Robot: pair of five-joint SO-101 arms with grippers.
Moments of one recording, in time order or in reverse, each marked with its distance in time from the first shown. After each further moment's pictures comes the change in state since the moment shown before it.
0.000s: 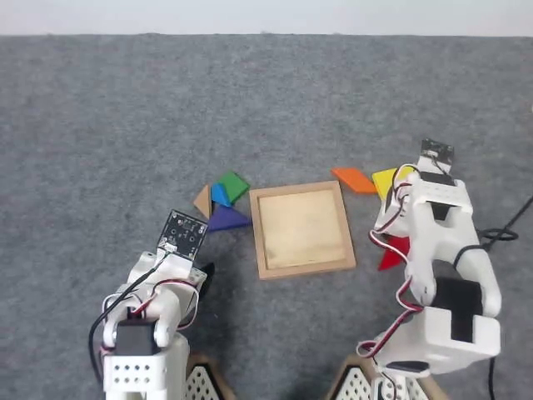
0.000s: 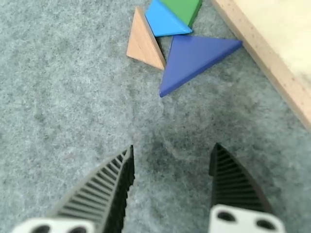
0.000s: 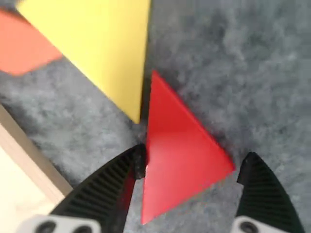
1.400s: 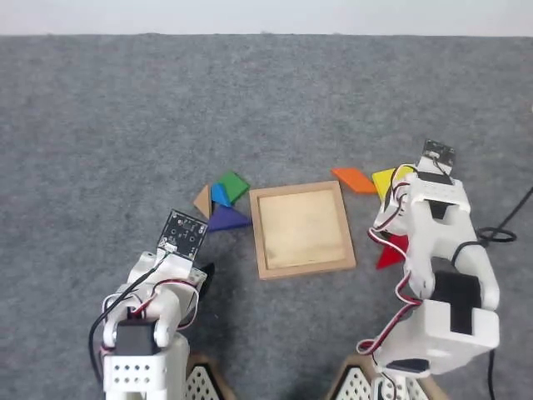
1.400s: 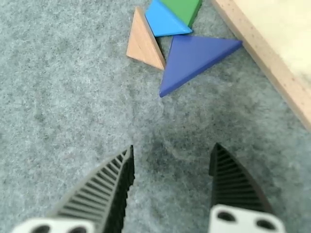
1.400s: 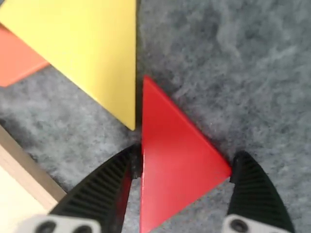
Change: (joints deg) left arm 0.0 0.0 0.0 0.0 0.0; right arm 0.0 3.0 -0.5 -3.3 -2.5
